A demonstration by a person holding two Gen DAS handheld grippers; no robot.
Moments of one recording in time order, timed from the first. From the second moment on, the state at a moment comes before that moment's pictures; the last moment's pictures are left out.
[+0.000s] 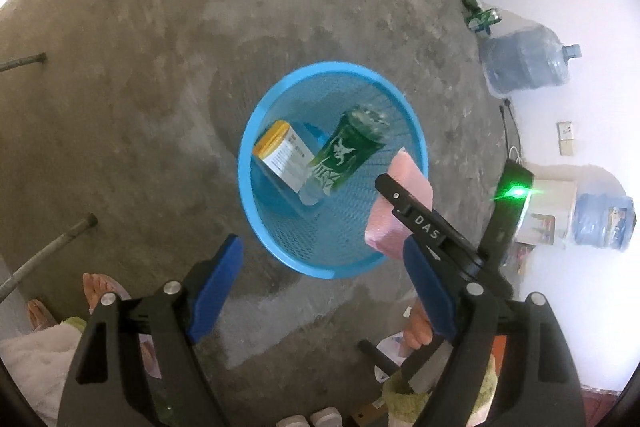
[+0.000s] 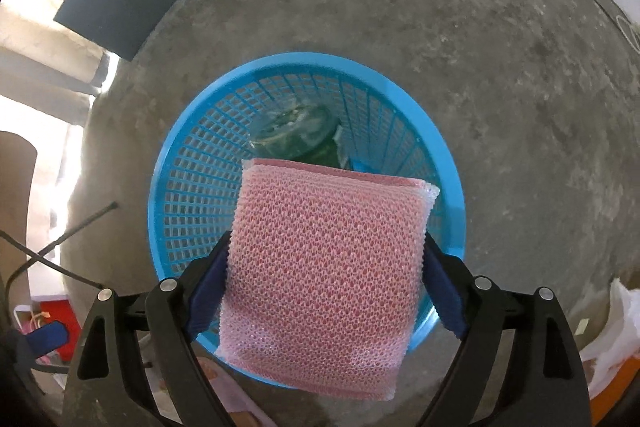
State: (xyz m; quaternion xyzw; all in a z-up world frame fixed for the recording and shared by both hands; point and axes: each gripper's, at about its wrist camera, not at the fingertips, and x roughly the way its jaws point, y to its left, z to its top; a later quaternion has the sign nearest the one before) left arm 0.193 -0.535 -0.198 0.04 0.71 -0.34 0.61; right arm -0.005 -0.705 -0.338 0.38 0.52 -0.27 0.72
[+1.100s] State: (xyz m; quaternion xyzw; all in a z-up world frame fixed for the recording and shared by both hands) left arm 0.119 -0.242 0.030 -0.01 0.47 -0.42 0.78; right arm 0.026 -0.655 -0.261 0.30 0.47 -0.22 0.80
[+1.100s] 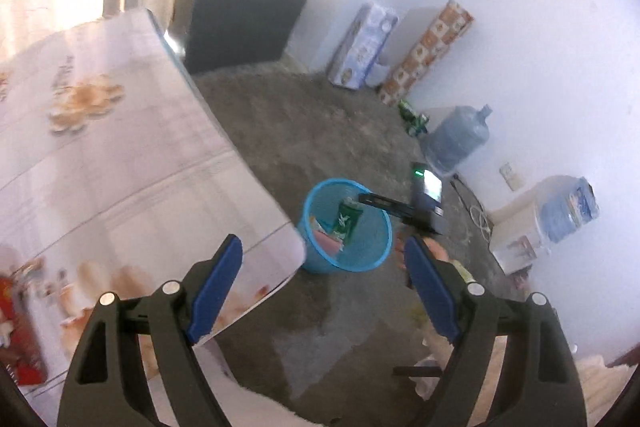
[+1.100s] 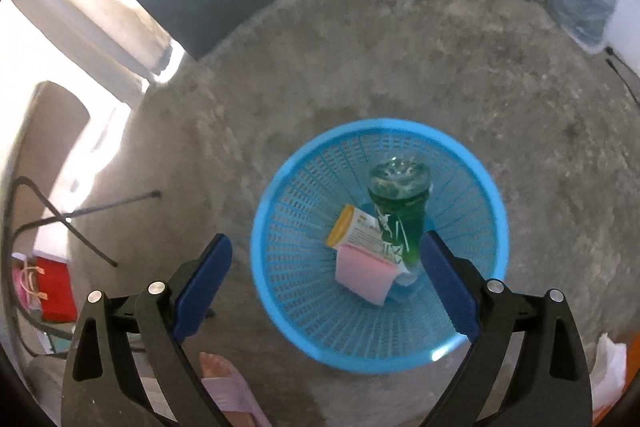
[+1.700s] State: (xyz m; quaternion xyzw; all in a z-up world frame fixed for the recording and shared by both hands) left arm 0.069 -0.062 0.033 -0.09 0.41 -0.32 0.85; right arm -0.040 -0.474 -0.070 0.19 0.34 -0.17 0.91
